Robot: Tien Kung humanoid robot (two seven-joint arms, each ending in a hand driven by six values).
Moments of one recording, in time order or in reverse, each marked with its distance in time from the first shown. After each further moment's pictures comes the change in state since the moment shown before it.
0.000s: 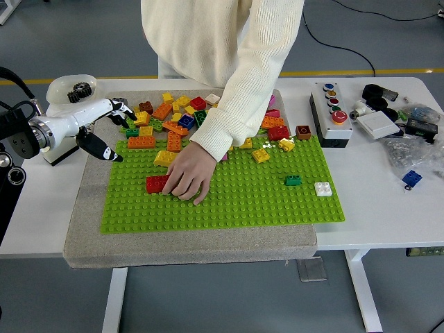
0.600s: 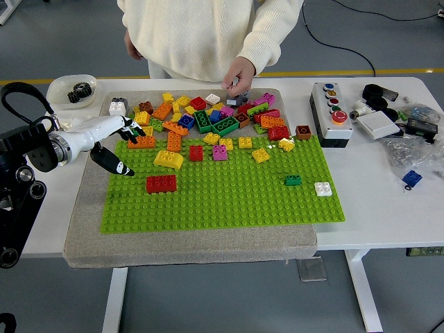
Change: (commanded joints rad) left arm 0.029 -0.071 0.042 -0.012 0.079 0.000 0.074; right arm 0.002 -0.002 -0.006 0.000 -0.007 0.002 0.001
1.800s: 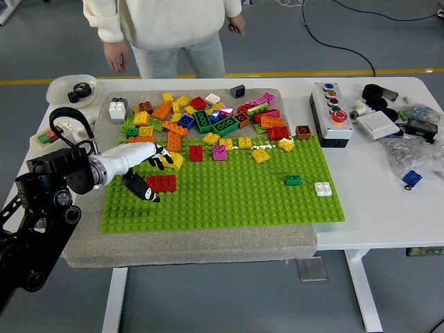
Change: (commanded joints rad) left arm 0.044 -0.056 0.140 -0.049 -0.032 0.000 0.081; right arm 0.002 -0.007 0.003 0.000 0.002 0.000 -0.003
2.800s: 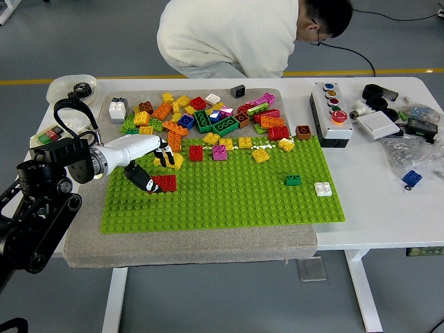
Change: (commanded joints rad) left arm -0.078 0.042 0.039 0.123 0.038 0.066 -0.165; right arm 0.005 0.000 -0.006 0.000 0.006 0.000 0.002
